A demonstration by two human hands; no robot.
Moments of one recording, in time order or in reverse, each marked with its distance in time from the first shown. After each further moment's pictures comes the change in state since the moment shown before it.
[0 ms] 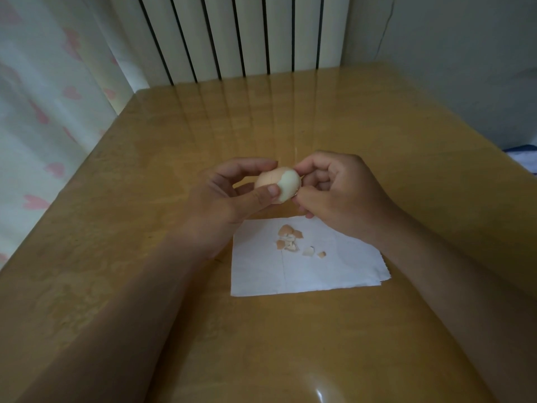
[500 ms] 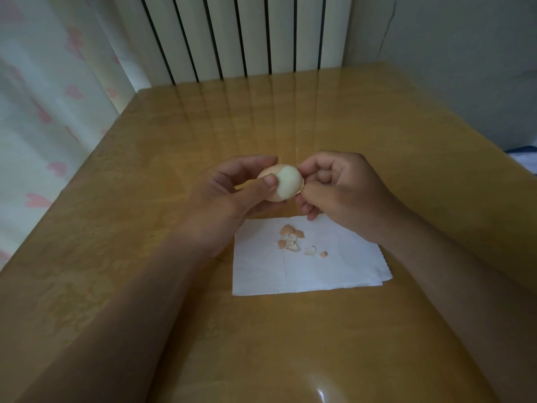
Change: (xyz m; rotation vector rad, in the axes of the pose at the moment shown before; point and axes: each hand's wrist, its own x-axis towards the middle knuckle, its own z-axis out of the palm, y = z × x) left_hand 0.000 0.002 0.003 -0.031 0.058 -0.044; right_hand 0.002 -0.003 -0.003 0.127 -0.078 0.064
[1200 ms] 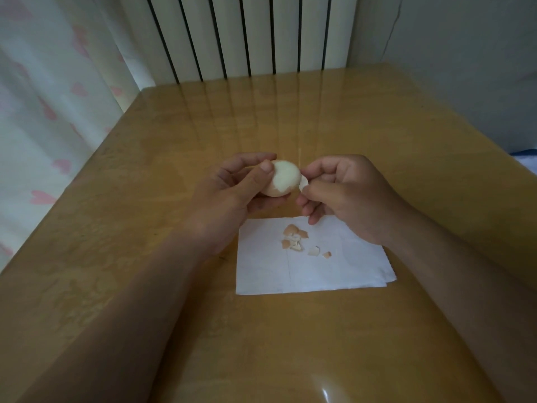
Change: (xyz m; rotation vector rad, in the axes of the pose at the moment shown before) left_hand 0.000 0.005 0.002 -0.018 0.033 -0.057; right_hand 0.002 0.000 0.001 0.175 -0.018 0.140
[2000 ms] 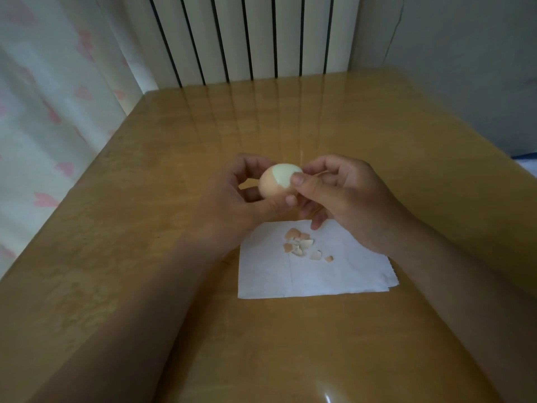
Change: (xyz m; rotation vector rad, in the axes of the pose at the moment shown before) left_hand -0.004 -0.001 -0.001 0.331 0.017 0.123; right_hand -0.008 -0.005 0.003 -0.032 0.005 -0.042
